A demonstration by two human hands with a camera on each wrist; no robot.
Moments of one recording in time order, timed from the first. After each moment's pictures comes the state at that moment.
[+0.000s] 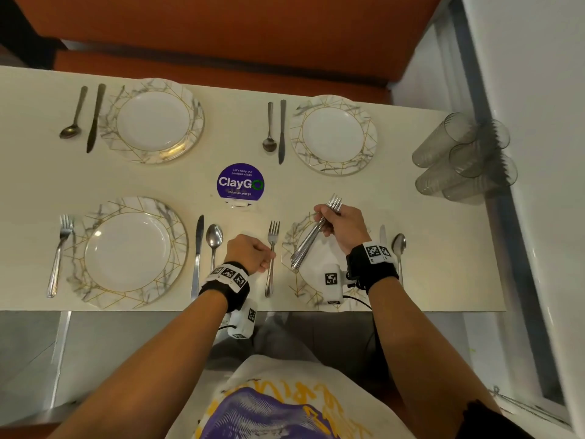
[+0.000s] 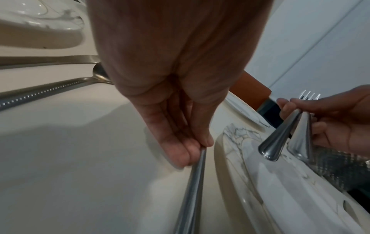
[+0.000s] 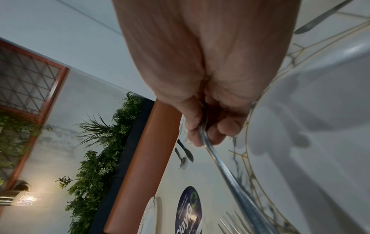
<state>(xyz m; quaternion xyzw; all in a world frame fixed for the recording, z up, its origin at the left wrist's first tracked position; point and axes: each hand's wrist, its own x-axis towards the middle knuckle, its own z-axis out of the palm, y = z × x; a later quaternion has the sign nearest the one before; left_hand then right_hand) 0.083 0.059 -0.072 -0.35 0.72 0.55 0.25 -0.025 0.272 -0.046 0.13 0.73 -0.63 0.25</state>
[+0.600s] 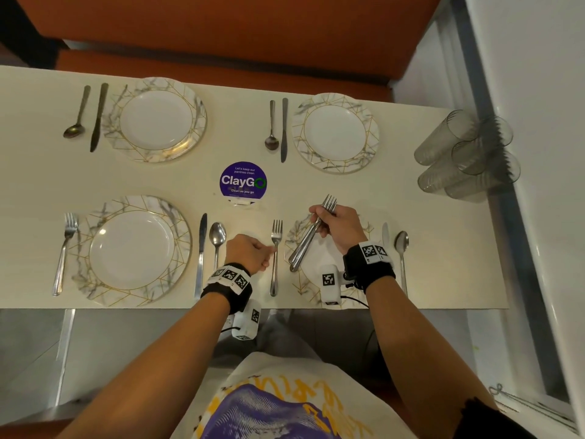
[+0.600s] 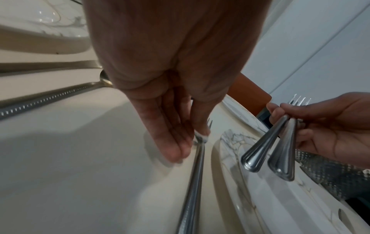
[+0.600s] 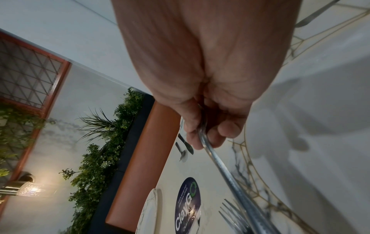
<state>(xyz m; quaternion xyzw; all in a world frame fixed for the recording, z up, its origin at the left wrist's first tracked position) 0.089 0.055 -0.067 -0.35 0.75 0.52 0.22 -0.018 0.259 -0.048 0.10 0.73 -0.62 0.26</state>
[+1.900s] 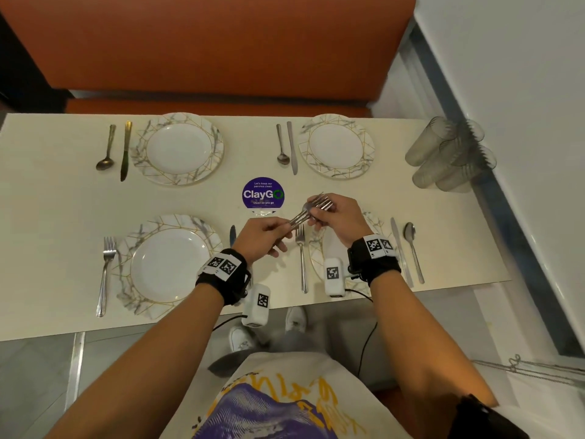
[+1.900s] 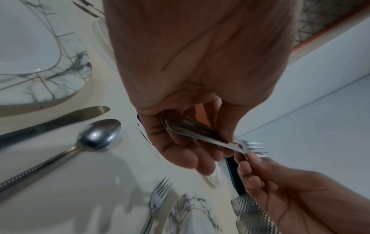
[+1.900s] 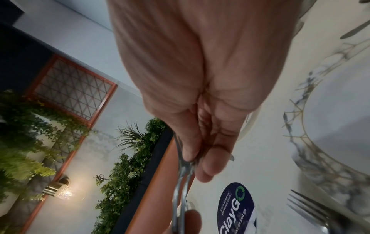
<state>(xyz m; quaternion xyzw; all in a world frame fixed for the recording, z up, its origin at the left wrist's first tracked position) 0.101 -0.013 0.009 -0.13 0.71 0.67 0.18 0.029 0.191 0.018 0.03 0.73 -0.66 0.19</state>
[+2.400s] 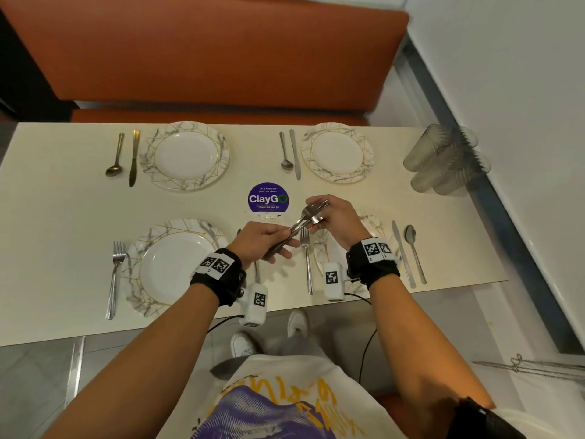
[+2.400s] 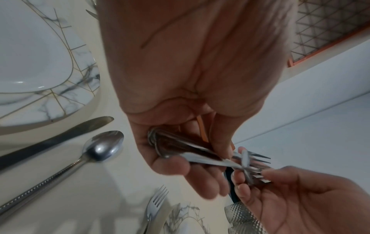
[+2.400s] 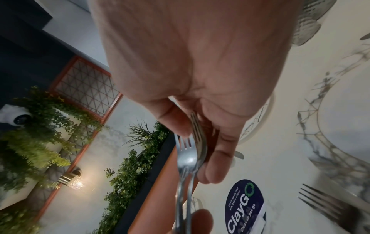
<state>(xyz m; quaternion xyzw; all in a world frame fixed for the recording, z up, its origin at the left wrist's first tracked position) 0.112 -0.035 0.022 -0.11 0.66 0.70 0.24 0.039 0.168 0.038 0.05 0.71 -0.67 0.20</state>
